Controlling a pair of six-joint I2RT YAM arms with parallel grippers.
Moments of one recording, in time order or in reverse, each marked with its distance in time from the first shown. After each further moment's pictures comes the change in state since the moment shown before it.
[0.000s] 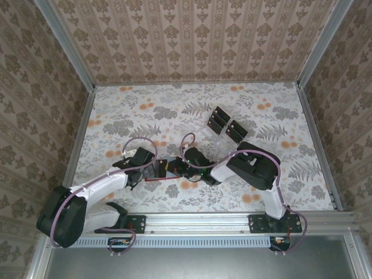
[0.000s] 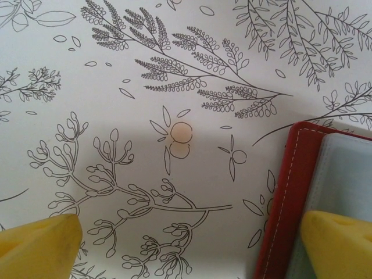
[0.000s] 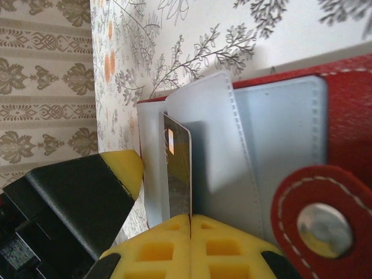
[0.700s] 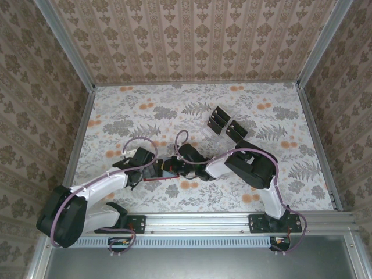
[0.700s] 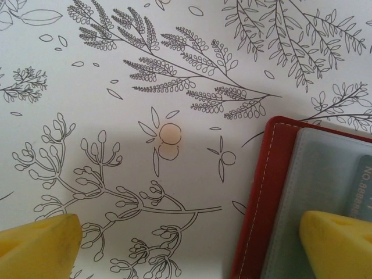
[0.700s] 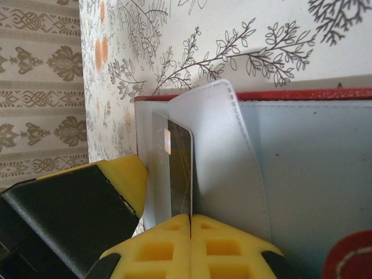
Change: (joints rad) left arm 0.000 0.000 -0.005 0.024 0.018 0.001; right arm -0.001 0.027 0.116 -0.154 -0.037 -0.063
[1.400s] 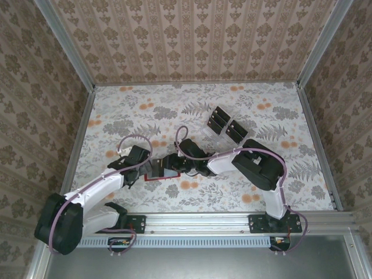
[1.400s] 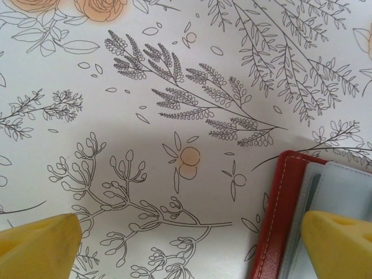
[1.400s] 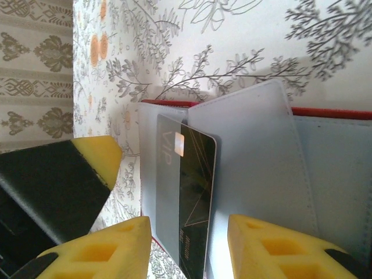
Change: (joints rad) left arm 0.056 -0.066 0.016 -0.028 -0.004 0.008; right arm -0.033 -0.075 0.030 -0.177 -0.003 -0.124
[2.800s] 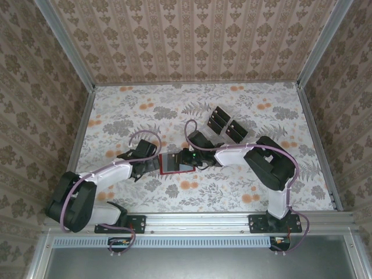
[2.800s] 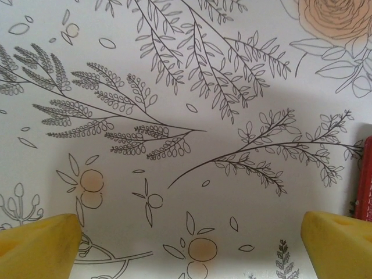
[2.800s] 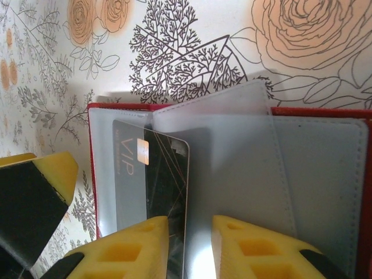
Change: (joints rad) left arm -0.013 0.219 0.076 0.117 0.116 0.099; right arm -0.106 -0.089 0.027 -0.346 0.059 -0.161
